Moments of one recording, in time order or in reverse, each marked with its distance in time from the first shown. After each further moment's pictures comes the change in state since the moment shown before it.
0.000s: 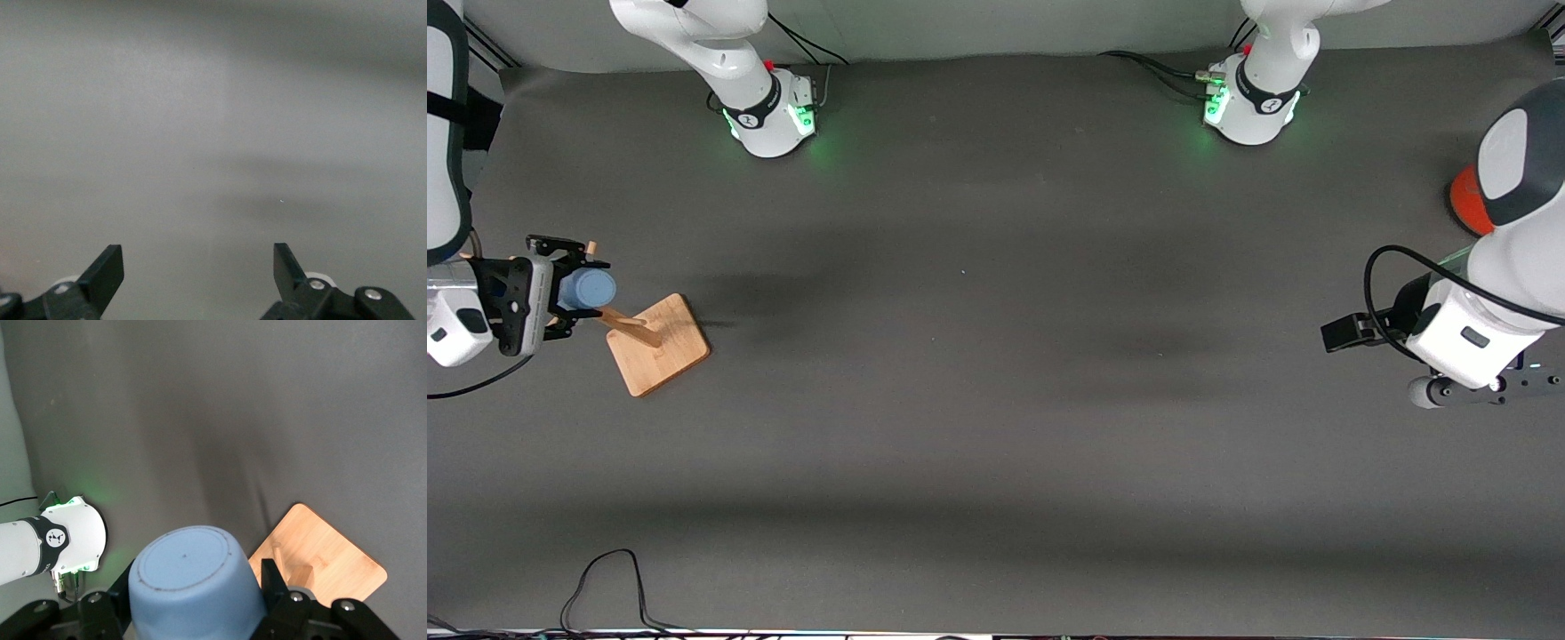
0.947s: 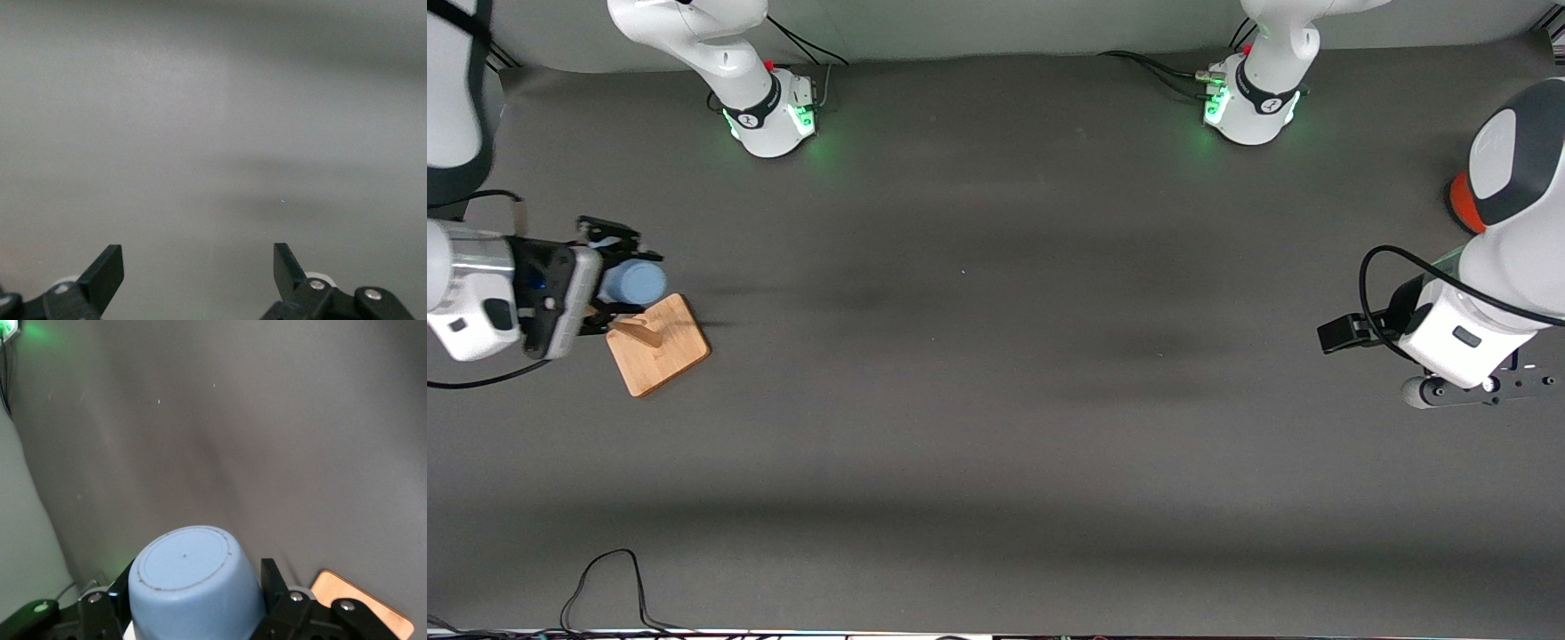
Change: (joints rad) left arm -0.002 0.000 -0.001 -0.002 0.005 -0.003 0.000; right arm 0.243 -0.004 0.016 0.190 0.137 -0.081 0.525
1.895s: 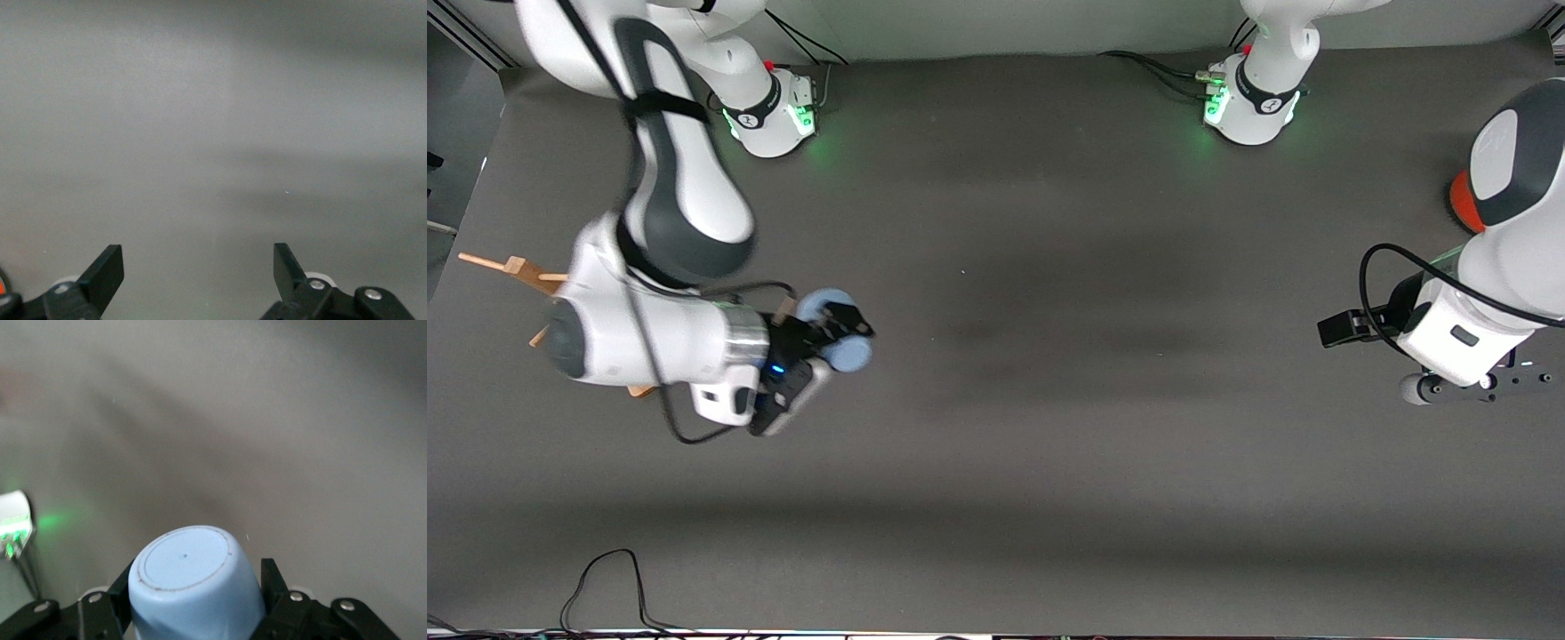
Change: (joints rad) left arm 0.001 0.000 0.001 0.000 0.000 -0.032 0.000; right arm 0.279 0.293 0.008 0.038 0.294 0.474 0.580
